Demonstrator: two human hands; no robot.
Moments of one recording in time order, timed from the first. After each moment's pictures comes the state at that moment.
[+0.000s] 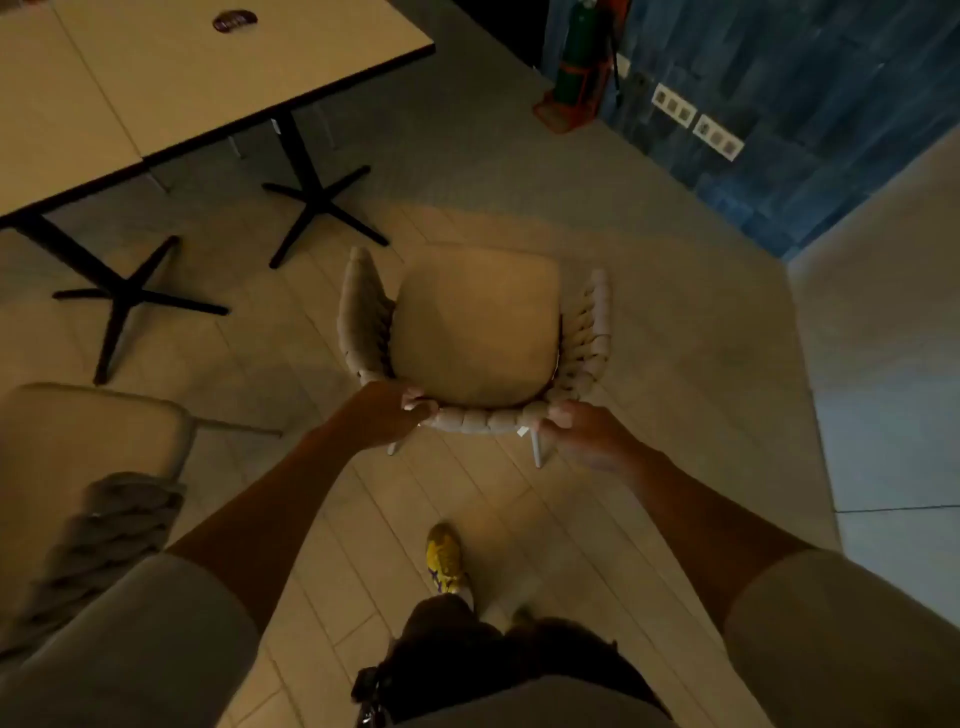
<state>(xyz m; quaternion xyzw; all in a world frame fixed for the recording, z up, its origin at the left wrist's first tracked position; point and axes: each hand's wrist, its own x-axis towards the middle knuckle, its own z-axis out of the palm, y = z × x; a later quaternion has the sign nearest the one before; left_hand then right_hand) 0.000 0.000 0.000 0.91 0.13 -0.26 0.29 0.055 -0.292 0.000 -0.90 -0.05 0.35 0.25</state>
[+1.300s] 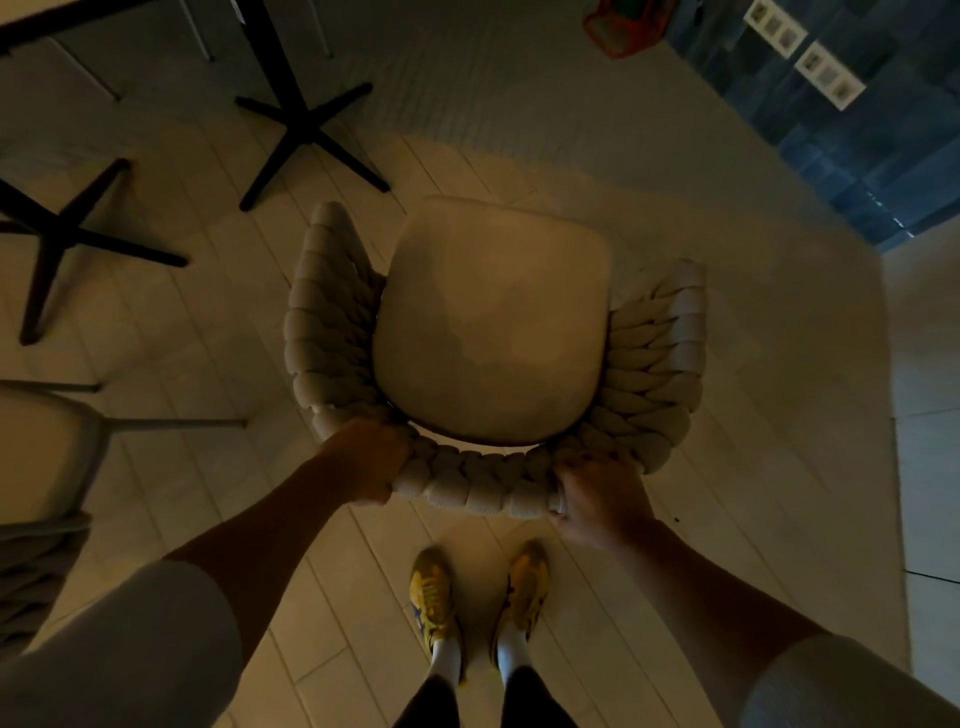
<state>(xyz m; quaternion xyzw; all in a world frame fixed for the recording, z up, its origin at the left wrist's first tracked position) 0.103 0.050 -0.217 0.91 -0.13 -0.38 -0.07 0.152 -0.266 -0.238 -0.93 -0.30 0.21 -0.06</state>
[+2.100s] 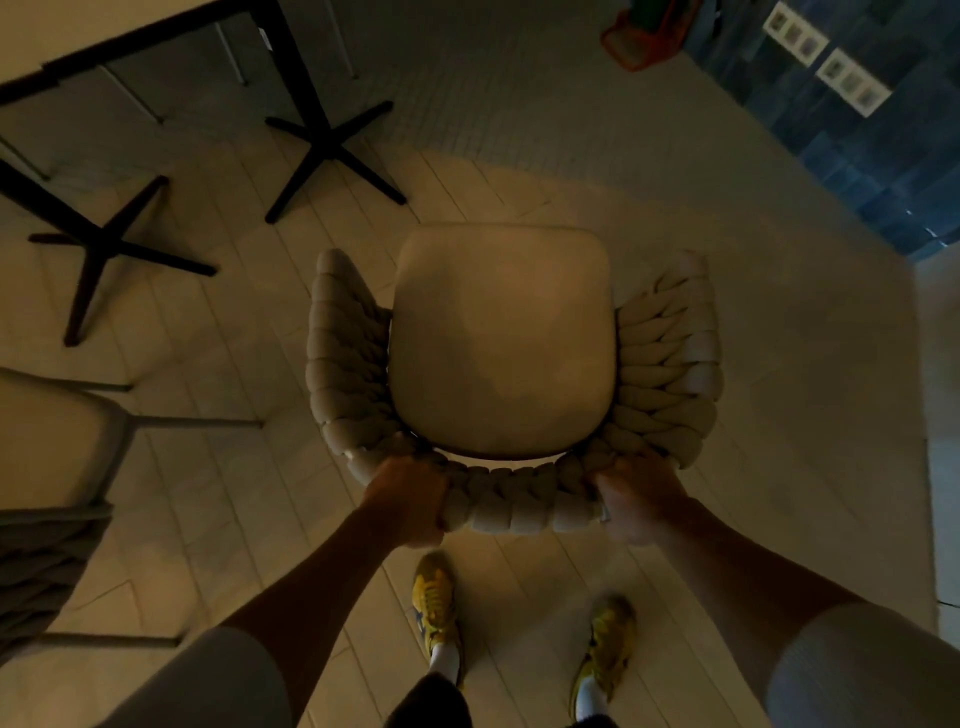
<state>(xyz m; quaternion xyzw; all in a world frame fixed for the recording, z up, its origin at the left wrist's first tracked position) 0.082 -0.037 -0.218 0.94 -0.06 -0.35 0.00 0.201 -0.316 -0.219 -0.87 -0.37 0.30 -0.15</state>
